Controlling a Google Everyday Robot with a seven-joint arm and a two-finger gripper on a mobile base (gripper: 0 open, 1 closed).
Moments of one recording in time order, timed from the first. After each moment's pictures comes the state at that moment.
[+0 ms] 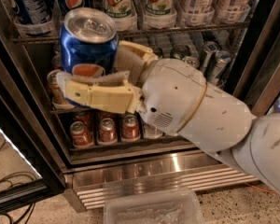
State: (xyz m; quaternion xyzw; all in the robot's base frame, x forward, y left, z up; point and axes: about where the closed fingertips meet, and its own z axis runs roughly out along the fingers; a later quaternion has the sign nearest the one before) arm 0.395 0.046 1.078 -0.32 0.48 0.40 0.71
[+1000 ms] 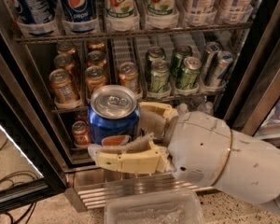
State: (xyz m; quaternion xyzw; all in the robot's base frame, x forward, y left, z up) arm 0.346 0.022 0.999 -0.36 0.56 0.40 0.63
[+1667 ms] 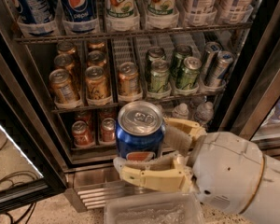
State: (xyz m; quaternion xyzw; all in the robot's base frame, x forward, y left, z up) arm 0.332 -0.017 0.980 -0.33 0.61 0.34 0.63
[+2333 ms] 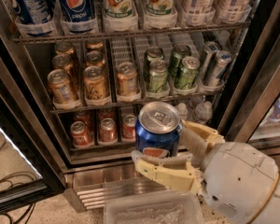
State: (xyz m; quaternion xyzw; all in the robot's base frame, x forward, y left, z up) arm 0.339 -0.053 0.967 -0.28 0.65 0.26 0.66
